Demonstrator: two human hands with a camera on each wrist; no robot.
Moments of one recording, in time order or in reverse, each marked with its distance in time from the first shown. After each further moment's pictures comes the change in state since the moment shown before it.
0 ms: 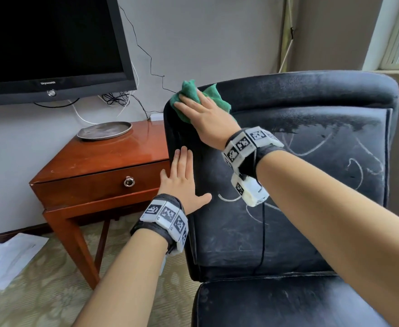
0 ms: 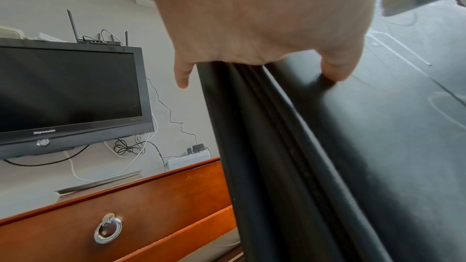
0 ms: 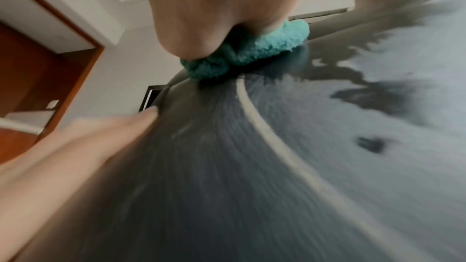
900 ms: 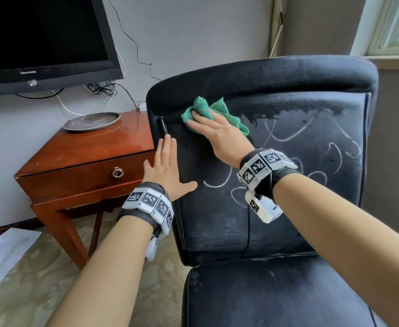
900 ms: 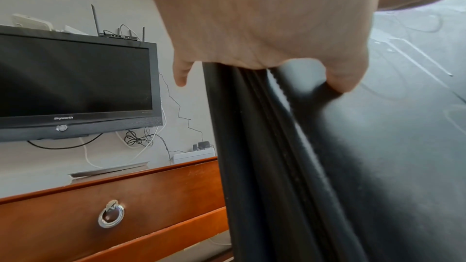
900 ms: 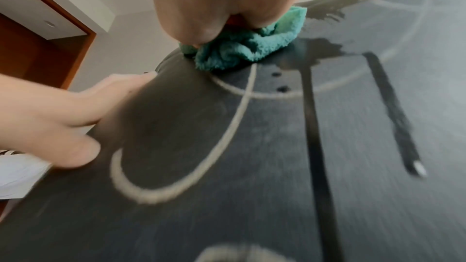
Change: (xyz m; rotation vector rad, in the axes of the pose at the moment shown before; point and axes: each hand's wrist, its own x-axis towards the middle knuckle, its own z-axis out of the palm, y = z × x) left_hand -0.001 0.002 -0.004 -0.031 -0.070 -0.053; right_hand -0.083 0.017 0.019 0.147 0.107 -0.002
